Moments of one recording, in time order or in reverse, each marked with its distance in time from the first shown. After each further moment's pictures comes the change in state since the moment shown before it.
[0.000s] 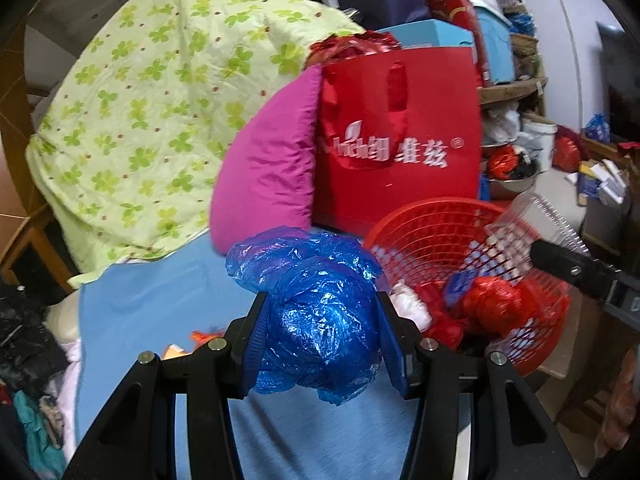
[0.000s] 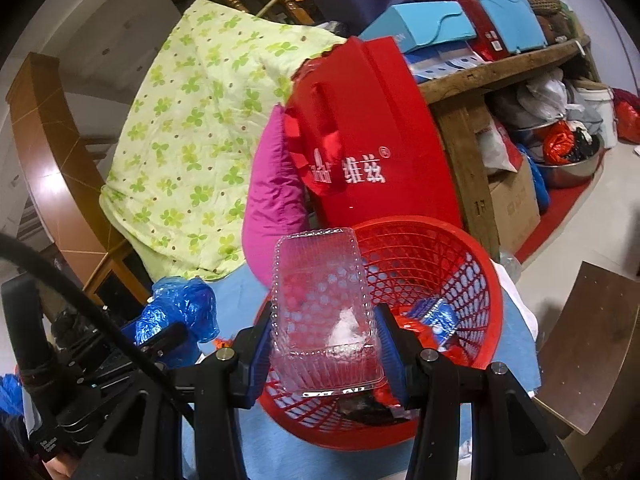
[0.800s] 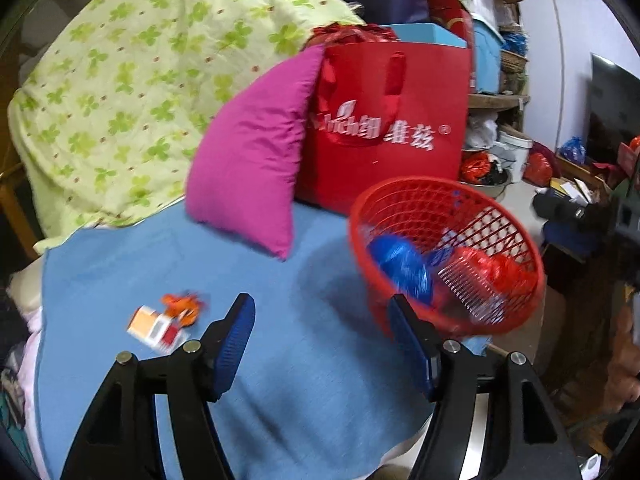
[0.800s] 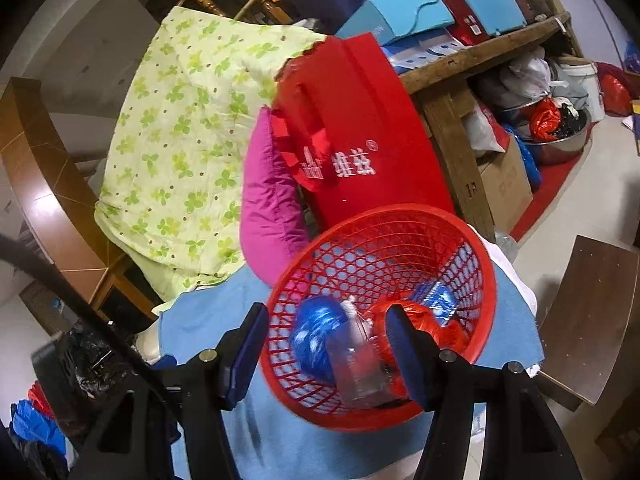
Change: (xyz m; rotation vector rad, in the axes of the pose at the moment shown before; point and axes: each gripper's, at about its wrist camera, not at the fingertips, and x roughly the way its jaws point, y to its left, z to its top) left arm -0.008 0.039 -0.043 -0.098 0.044 -0.115; right arm -0.018 0.014 -0.001 0.063 0.017 0.005
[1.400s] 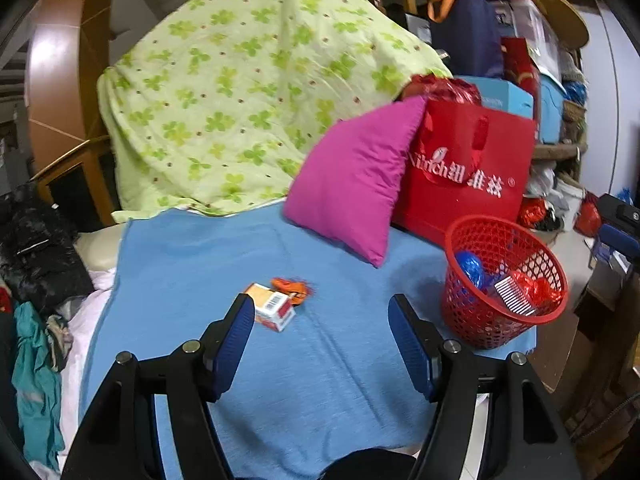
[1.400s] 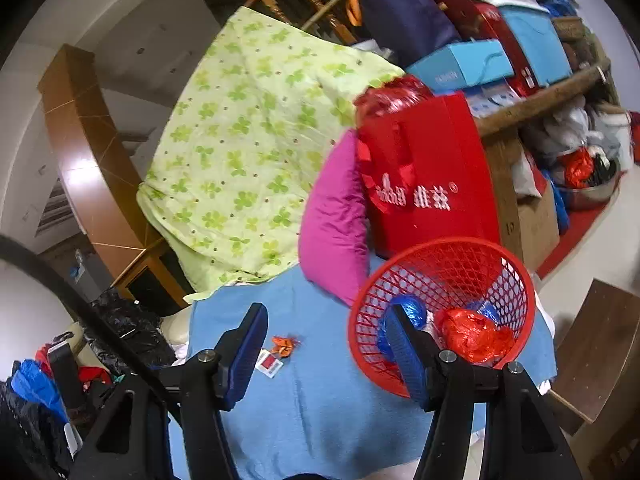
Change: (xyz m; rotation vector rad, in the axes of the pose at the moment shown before) left arm -0.106 0.070 -0.029 -0.164 -0.099 0.207; right arm -0.067 0.089 -0.011 -0.153 -0.068 0.095
